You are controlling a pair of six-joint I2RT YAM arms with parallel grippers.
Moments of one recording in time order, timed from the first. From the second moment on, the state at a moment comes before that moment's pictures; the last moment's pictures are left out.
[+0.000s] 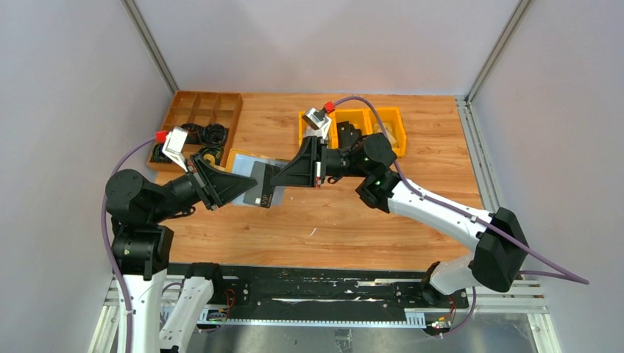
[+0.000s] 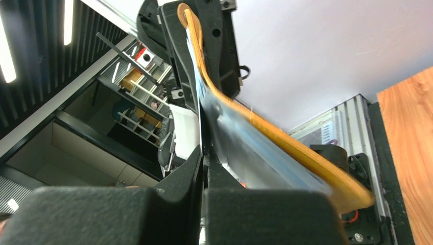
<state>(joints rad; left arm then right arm) -0.02 0.59 1.08 -0.35 1.00 -0.84 0.89 1.41 1.13 0.72 -0.78 1.24</state>
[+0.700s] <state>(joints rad) -0.02 0.66 1.19 -0.72 0.80 -0.39 0.25 1.35 1.28 -0.18 -0.72 0.69</state>
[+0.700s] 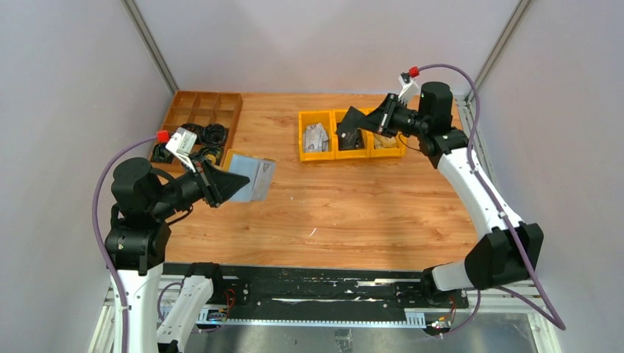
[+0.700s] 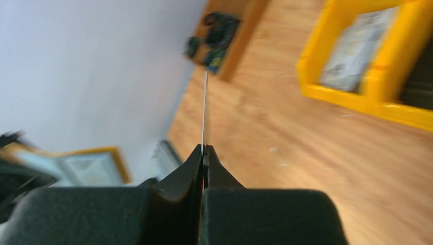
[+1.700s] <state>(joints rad) -0.02 0.66 1.22 -0.74 0.95 -0.29 0.23 2.20 1.98 -0.59 -0.37 0.20</state>
